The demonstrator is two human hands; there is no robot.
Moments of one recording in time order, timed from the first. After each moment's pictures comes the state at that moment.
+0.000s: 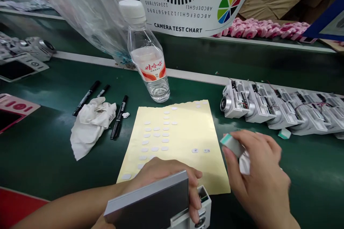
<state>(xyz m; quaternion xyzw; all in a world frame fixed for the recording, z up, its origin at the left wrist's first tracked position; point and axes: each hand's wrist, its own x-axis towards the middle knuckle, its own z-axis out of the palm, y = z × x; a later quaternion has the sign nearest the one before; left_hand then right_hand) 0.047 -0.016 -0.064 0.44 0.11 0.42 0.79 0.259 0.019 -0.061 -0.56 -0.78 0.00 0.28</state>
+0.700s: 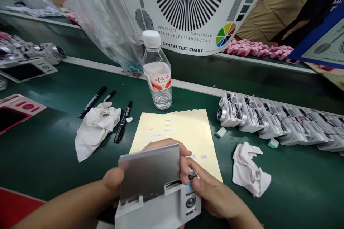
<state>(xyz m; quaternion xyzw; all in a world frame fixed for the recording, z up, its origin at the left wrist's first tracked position) 0.033 0.001 -0.045 0.43 0.11 0.47 0.76 0.225 0.005 -0.075 -0.29 -0.51 0.79 0.20</state>
